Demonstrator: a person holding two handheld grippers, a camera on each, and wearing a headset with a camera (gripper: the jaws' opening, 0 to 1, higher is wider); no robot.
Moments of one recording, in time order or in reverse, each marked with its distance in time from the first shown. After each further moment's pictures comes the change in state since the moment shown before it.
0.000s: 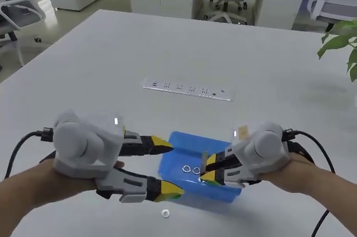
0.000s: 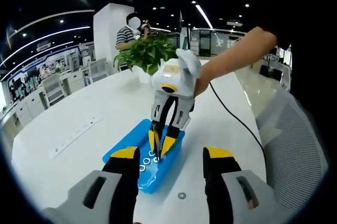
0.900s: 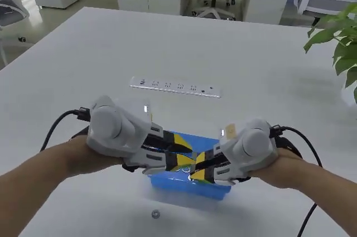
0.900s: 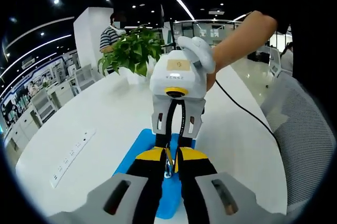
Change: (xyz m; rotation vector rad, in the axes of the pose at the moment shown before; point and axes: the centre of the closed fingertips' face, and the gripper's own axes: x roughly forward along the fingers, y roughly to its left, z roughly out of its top) left arm 0.049 0.016 0.008 0.143 0.049 -0.081; right arm 0.000 0.001 0.000 -0.033 0.002 0.009
